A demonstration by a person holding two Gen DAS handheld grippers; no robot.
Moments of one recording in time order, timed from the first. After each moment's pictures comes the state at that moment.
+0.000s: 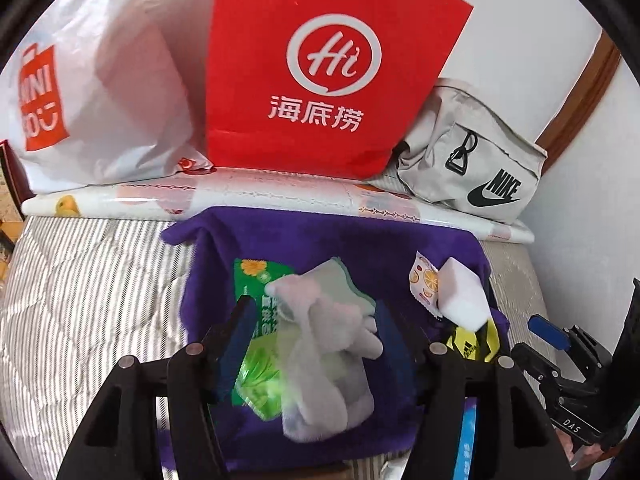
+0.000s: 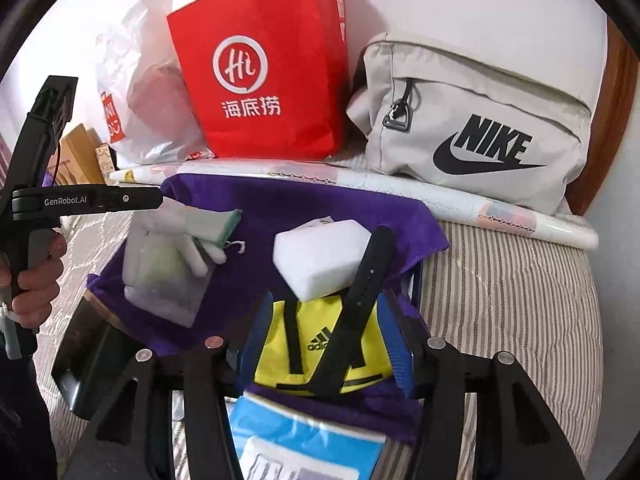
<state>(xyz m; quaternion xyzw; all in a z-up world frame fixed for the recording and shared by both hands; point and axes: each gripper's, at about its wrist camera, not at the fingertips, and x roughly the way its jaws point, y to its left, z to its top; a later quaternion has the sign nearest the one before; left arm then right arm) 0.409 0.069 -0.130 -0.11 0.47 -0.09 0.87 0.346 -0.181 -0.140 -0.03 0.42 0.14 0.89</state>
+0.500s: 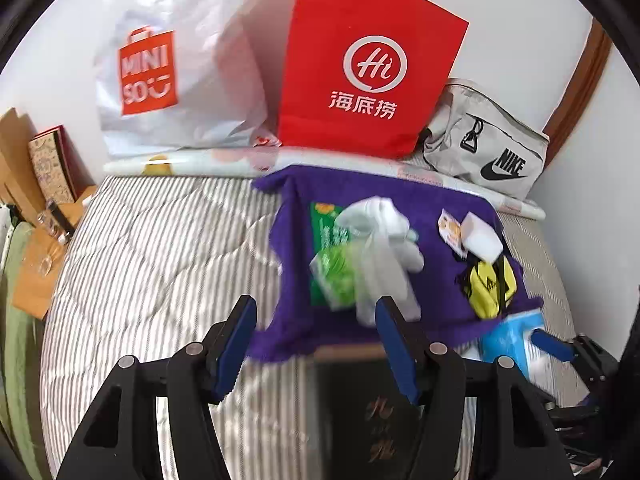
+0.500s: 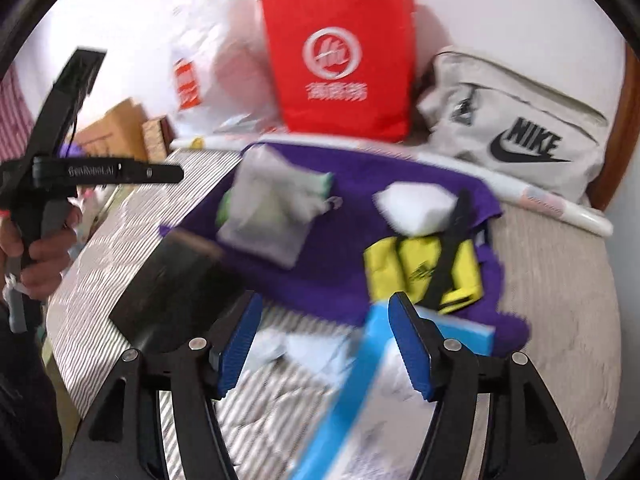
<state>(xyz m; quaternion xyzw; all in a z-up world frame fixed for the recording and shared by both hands) 0.310 0.116 -0.119 -0.08 0.46 -0.05 0.88 0.257 -0.118 -0.142 -0.05 0.43 0.20 0.88</state>
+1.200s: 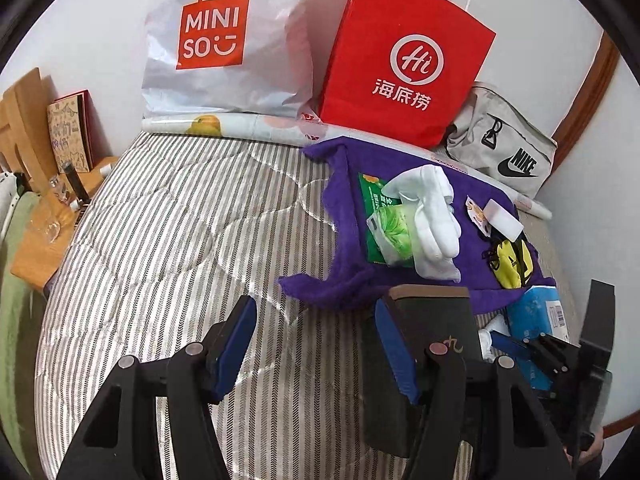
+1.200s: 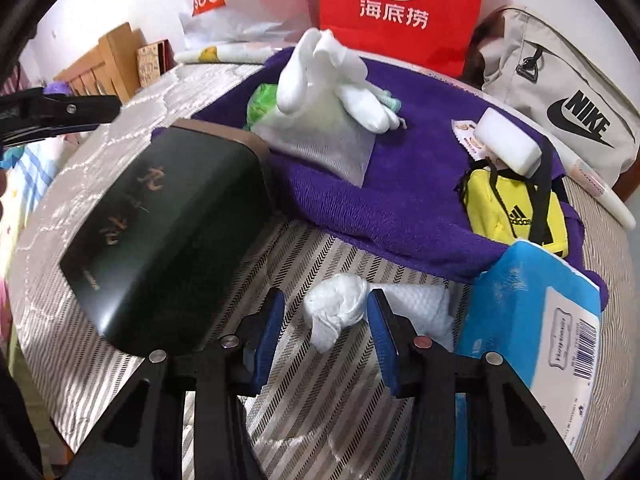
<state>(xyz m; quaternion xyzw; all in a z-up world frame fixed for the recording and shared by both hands) 0.275 0.165 -0.149 -0.11 0.46 -0.04 0.88 0.254 -0.055 -0.215 -0.12 0.49 0.17 0.85</state>
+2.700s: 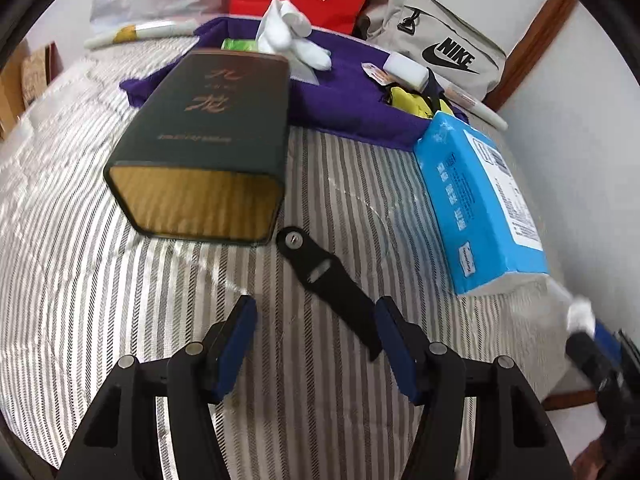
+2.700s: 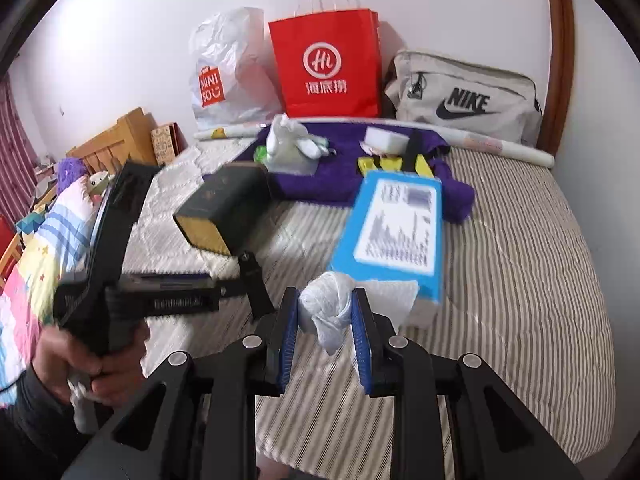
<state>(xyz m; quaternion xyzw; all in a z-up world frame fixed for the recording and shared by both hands) 0.165 0.005 -0.213 -0.11 0.51 -0.07 0.85 0.085 -0.176 -0.145 -0.01 0.40 0.16 0.90</state>
